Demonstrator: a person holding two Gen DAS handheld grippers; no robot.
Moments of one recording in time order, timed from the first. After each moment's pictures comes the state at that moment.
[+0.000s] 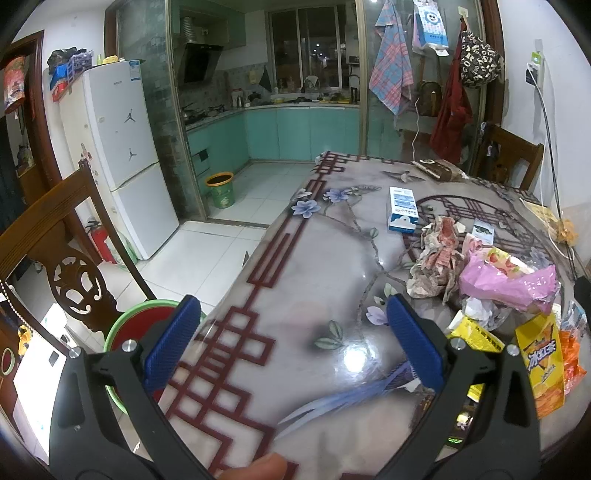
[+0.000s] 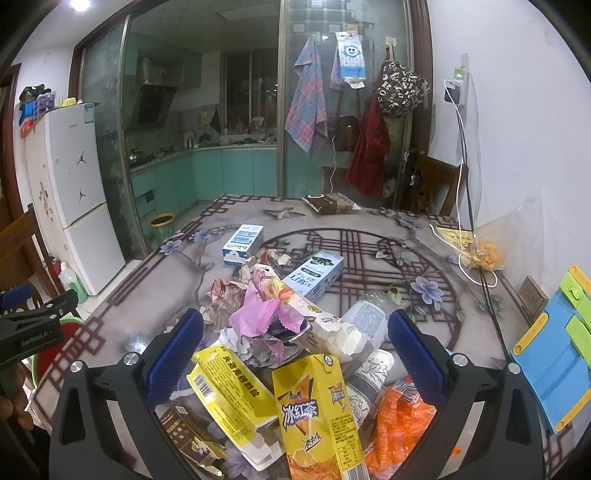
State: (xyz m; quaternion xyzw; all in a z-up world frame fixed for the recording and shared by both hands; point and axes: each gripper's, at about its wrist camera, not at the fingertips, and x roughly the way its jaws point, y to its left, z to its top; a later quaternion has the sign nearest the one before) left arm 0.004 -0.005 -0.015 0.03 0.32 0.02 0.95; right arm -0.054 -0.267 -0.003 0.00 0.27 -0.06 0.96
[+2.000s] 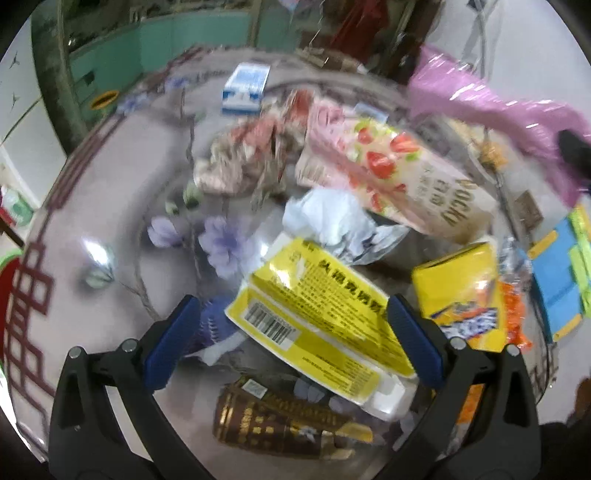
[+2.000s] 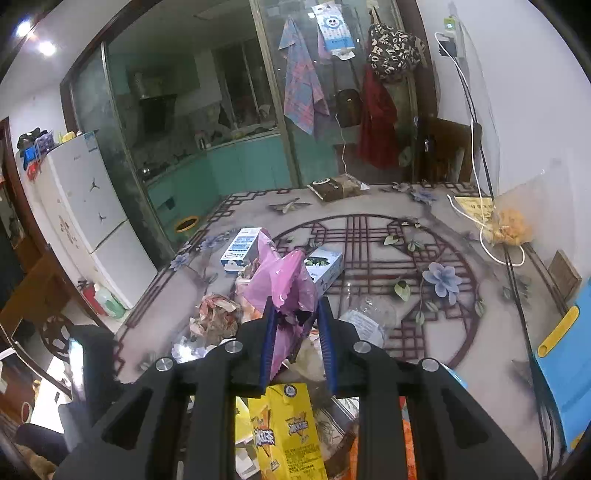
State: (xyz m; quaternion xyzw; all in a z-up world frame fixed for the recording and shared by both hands) left arm 0.047 -0.144 -0.107 -0.01 0.51 -0.17 0.84; right arm -0.022 -0.342 0.012 0.09 0.31 0.00 0.95
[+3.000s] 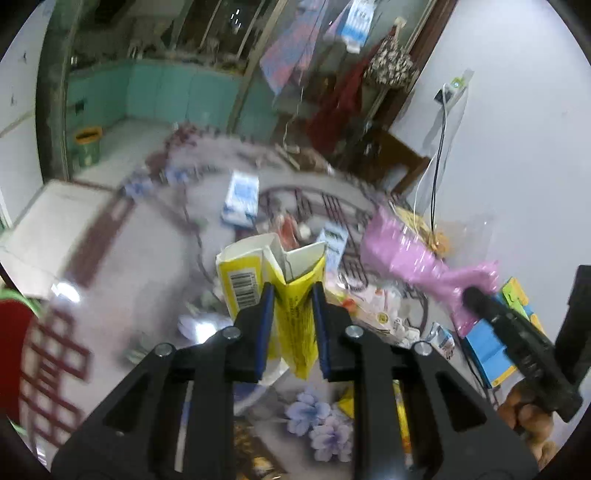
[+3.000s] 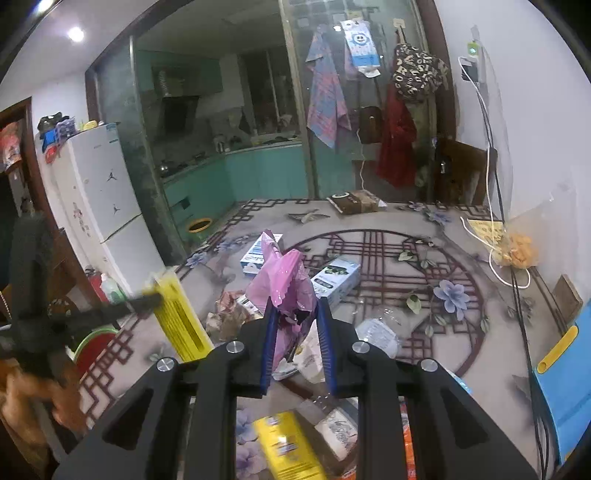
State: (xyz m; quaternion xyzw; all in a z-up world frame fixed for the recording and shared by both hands) left arm 0.049 -0.069 0.001 -0.10 0.36 -0.24 0.89; right arm -0.038 -0.320 0.017 0.05 0.28 0.03 0.96
